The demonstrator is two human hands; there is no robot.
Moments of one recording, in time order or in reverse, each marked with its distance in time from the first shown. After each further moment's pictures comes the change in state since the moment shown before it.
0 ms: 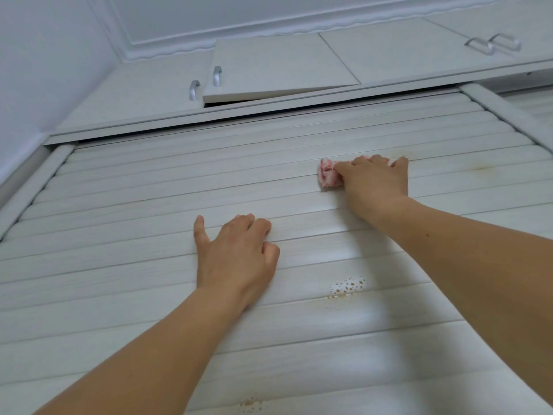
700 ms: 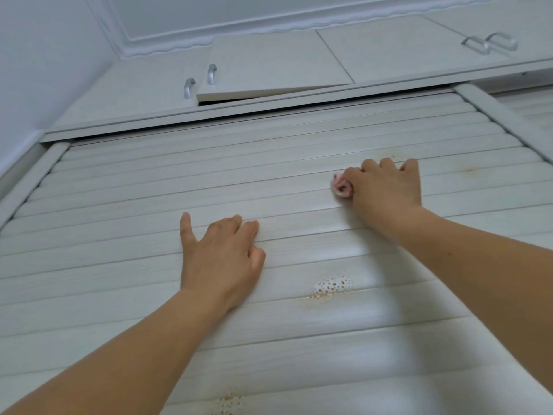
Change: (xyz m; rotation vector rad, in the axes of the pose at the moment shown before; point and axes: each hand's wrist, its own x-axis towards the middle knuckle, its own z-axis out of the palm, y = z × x) left_hand -0.004 0.004 -0.002 0.106 -0.013 0.006; right_hand -0.018 0.032 0.000 -0.038 0.026 -0.045
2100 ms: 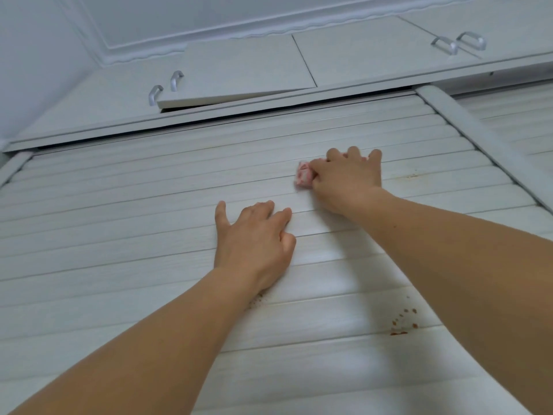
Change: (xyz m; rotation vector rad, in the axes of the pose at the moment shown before) left_hand 0.040 0.134 -0.001 -0.063 -0.016 0.091; right_hand 0.033 0.059 0.015 0.059 -0.040 -0.040
